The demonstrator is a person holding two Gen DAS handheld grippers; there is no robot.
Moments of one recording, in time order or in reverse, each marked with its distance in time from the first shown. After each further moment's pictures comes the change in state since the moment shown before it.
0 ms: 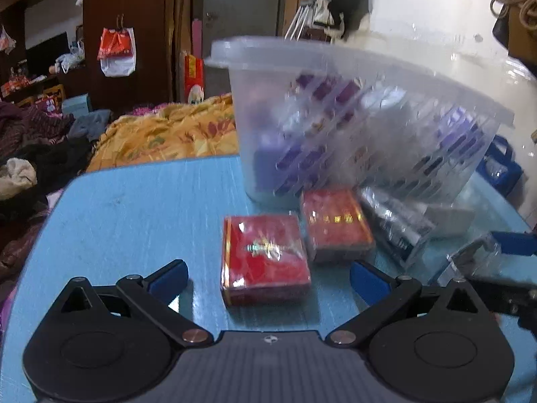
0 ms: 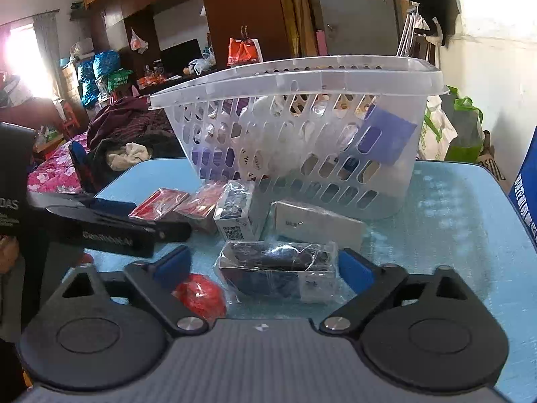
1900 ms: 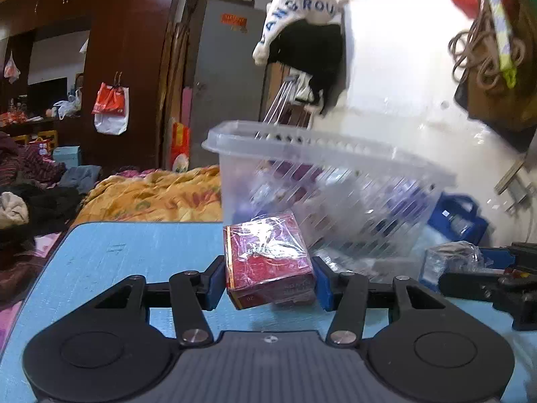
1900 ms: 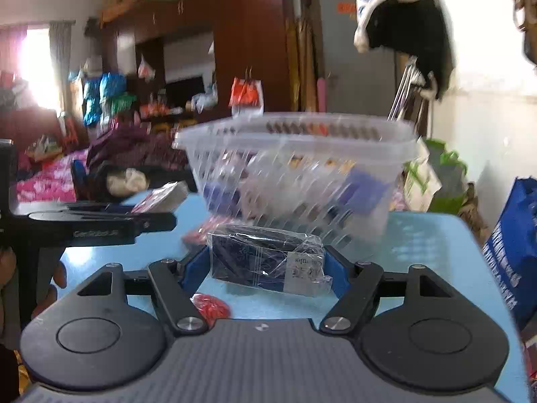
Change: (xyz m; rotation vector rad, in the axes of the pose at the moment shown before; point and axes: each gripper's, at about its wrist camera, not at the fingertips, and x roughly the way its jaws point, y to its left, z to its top) left arm -0.056 -0.002 -0.016 -0.050 -0.310 -0.104; right arm -0.056 0.011 -0.010 -0.088 -0.209 -0.046
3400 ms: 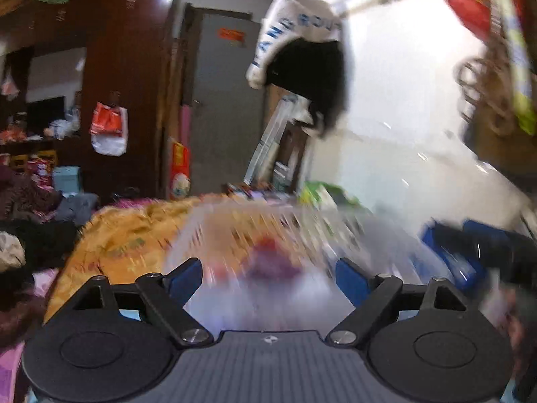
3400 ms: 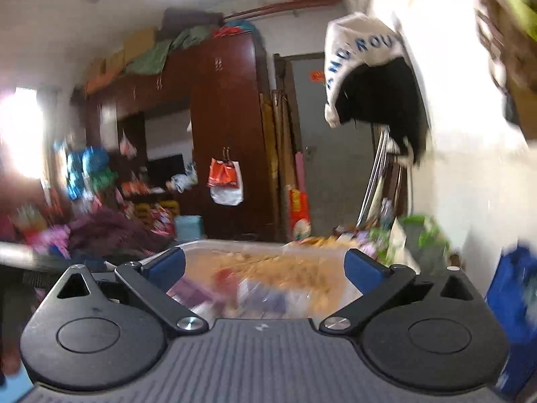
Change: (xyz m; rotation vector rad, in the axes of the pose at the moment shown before) left arm 0.019 -0.039 0.079 0.029 -0.004 0.004; right arm 0.007 -0.062 0.064 0.107 -0.220 -0.015
